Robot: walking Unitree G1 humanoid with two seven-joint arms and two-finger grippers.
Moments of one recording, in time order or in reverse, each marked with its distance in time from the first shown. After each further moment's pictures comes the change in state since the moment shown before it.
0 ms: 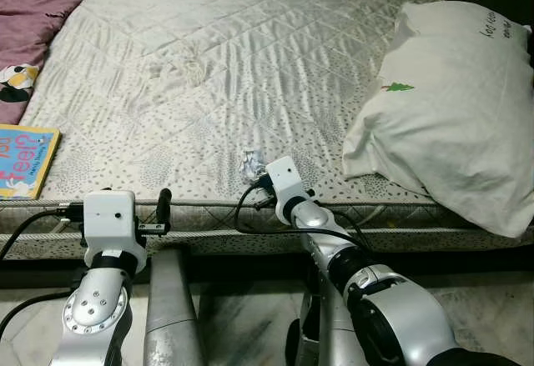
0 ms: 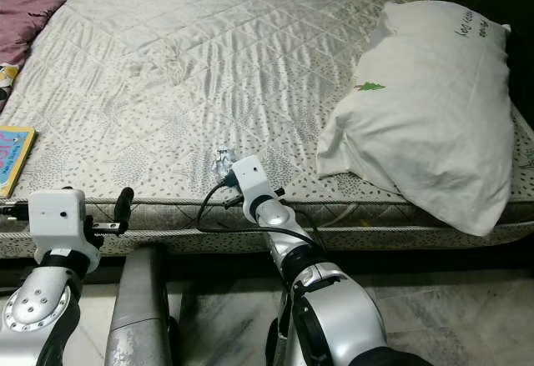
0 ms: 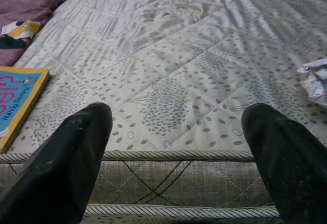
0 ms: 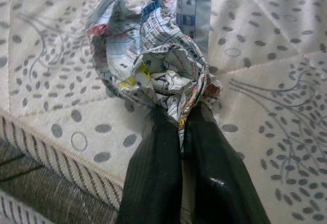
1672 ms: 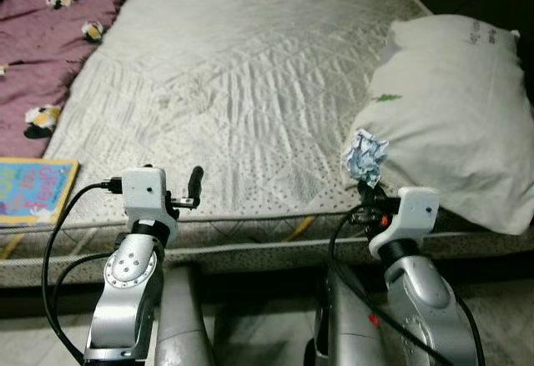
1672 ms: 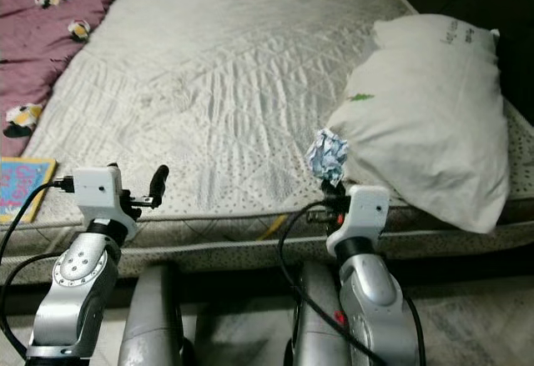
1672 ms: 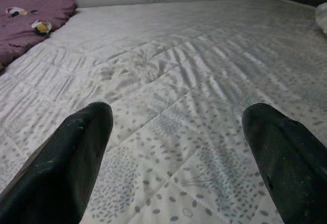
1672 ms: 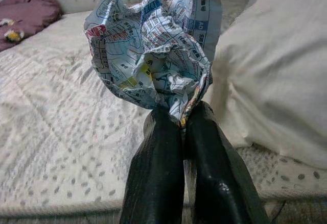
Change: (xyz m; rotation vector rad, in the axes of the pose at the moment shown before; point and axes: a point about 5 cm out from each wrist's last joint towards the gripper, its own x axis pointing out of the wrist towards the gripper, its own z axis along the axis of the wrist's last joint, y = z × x) left arm 0.050 -0.029 -0.005 -0.125 -0.100 -0.146; right arm -0.147 -0.060 -0.001 0.289 -0.339 -0.343
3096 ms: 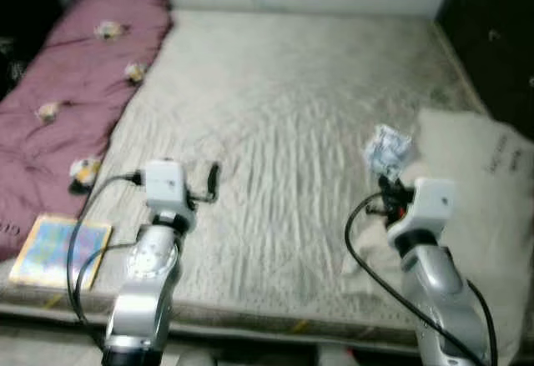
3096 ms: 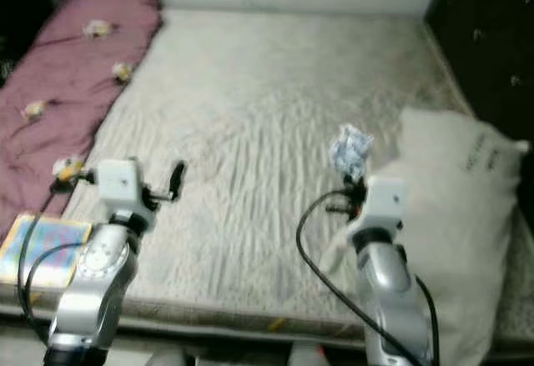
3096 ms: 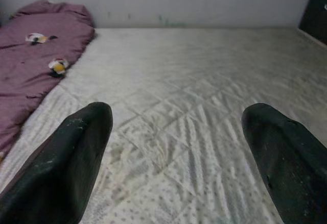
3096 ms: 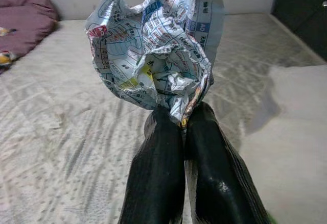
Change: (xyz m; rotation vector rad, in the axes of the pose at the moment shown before) left arm 0.010 -0.020 0.001 0.007 -0.008 -0.034; right arm 0.009 -0.022 -0.002 -0.042 0.028 -0.094
